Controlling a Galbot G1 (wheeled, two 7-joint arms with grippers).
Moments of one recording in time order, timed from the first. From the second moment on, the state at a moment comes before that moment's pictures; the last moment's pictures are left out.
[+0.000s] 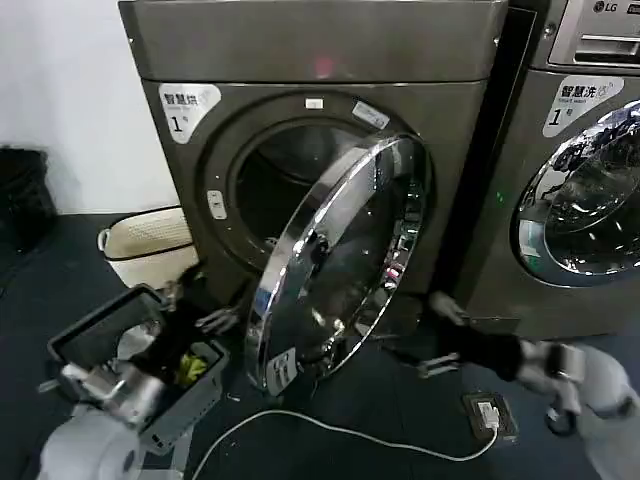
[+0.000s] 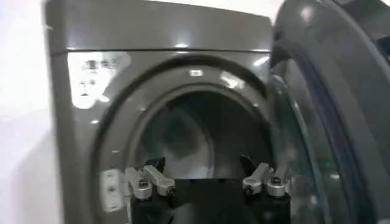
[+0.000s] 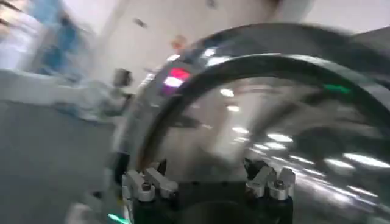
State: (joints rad) left arm 1.21 -1.13 -0.51 -2.13 -0.34 0.08 0.28; right arm -1.37 0.83 0.83 1.95 0.58 0.39 -0.82
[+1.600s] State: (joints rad) left arm 0.61 -1.31 0.16 -1.71 -0.42 0.06 0.29; right arm -1.73 1.31 2.16 1.60 0.25 0.14 0.16
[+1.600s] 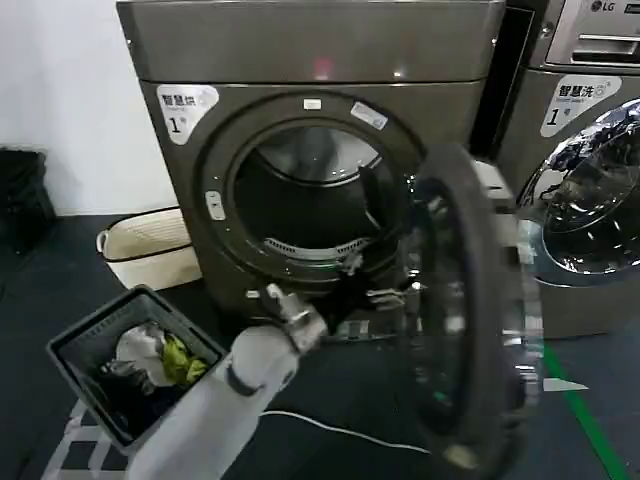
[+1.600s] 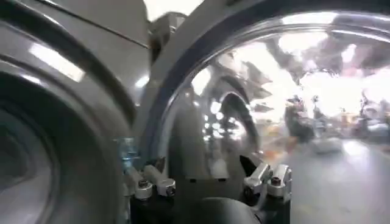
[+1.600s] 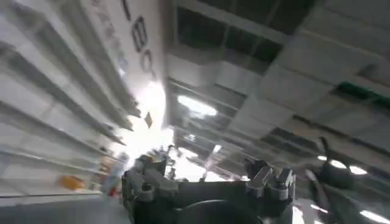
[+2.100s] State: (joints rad) left arm 0.47 -1.46 0.29 -1.54 -0.43 0.06 0.28; right arm -1.76 1.28 2.25 1.52 0.25 0.15 0.18
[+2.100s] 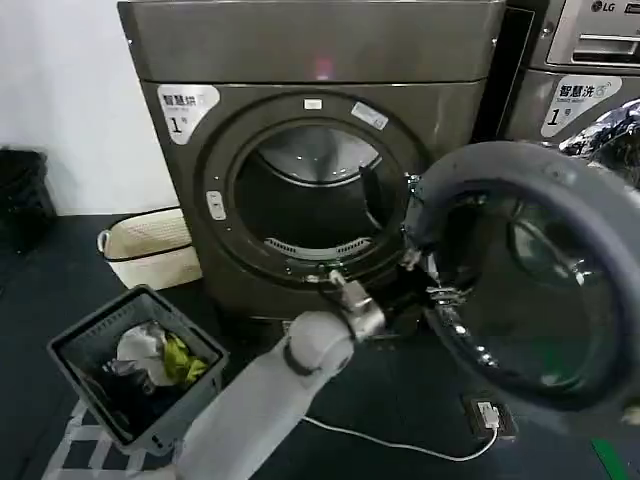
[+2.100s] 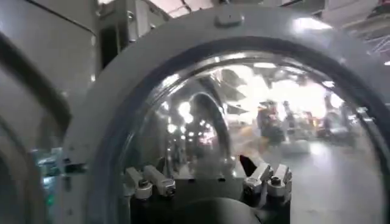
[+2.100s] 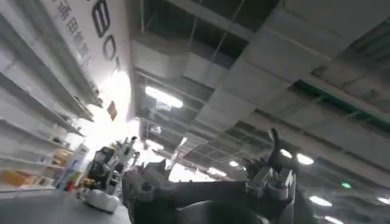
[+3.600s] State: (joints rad) left arm 0.72 -1.00 0.15 -1.98 -0.49 0.10 0.29; right arm -1.76 1.24 2.22 1.48 0.22 0.15 0.12
